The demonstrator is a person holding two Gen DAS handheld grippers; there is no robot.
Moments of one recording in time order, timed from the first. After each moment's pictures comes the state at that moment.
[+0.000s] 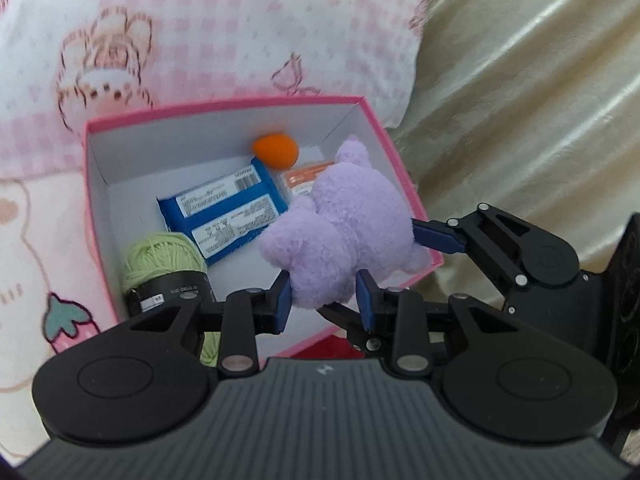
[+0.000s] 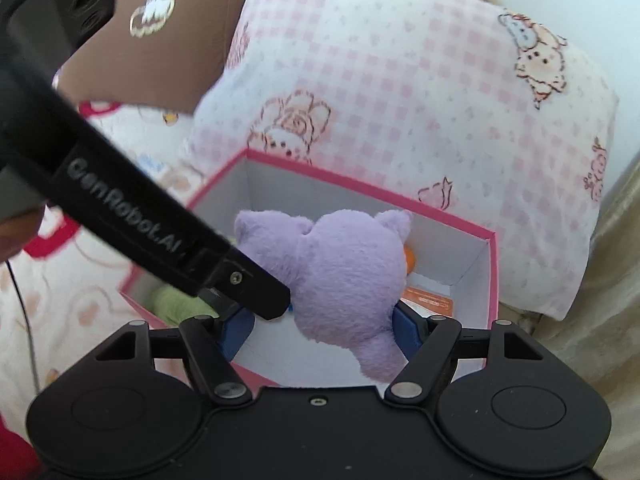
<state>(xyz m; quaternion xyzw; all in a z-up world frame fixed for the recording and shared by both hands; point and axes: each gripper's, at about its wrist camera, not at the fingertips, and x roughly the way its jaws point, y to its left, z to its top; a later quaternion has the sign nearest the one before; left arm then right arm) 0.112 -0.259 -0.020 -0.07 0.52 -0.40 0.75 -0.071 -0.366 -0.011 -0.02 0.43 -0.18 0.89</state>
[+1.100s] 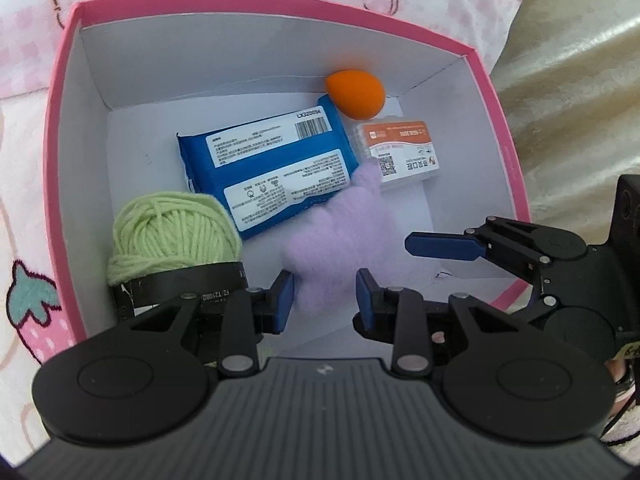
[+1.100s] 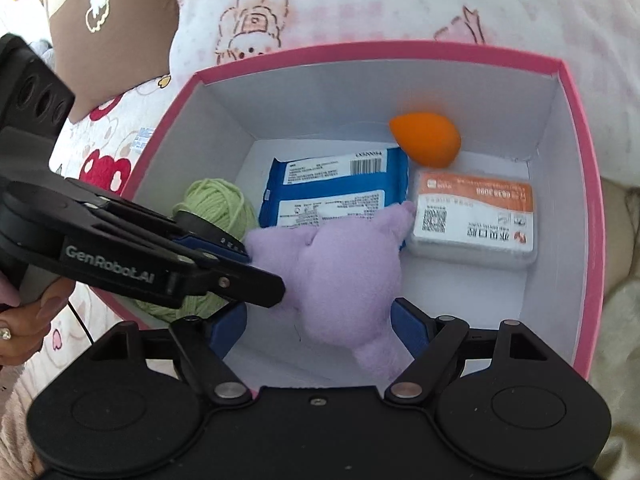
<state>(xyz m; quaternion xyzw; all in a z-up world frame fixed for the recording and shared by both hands) 0.150 -0.279 -0.105 -0.08 0.61 -0.34 0.71 -0.060 -0.454 -0.085 0.21 0.50 -0.08 0.84</state>
